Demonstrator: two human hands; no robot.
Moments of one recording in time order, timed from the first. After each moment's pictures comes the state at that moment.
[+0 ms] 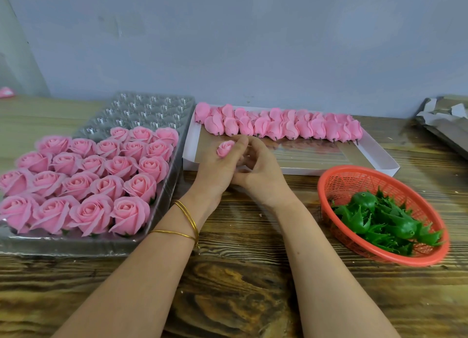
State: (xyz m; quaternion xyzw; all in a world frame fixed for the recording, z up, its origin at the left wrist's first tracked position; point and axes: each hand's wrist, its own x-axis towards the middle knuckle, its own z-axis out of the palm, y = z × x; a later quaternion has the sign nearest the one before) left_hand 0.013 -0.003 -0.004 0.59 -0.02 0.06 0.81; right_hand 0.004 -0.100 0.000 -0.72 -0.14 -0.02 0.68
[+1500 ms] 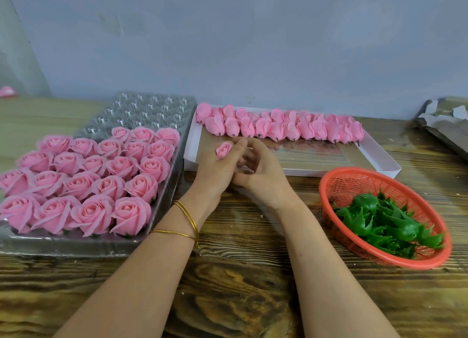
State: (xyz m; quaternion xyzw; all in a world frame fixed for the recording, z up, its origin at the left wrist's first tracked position) left_hand 0.015 0.002 -0.007 0.62 -0.05 0.06 0.78; right_hand 0.000 -0.101 0.005 -0.72 -0.14 0.00 0.68
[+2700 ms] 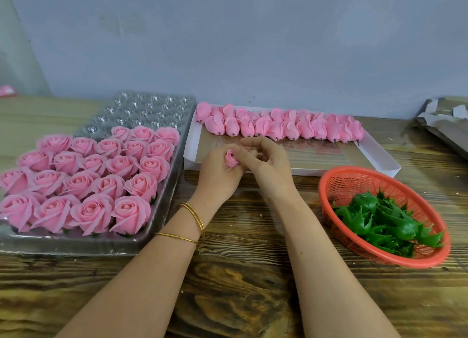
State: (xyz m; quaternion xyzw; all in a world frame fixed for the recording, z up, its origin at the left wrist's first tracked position) left_hand 0.016 0.005 -0.013 0.78 -0.13 0.18 0.58; right_hand 0.005 -0.101 0.009 -0.73 -0.05 -0.09 0.68
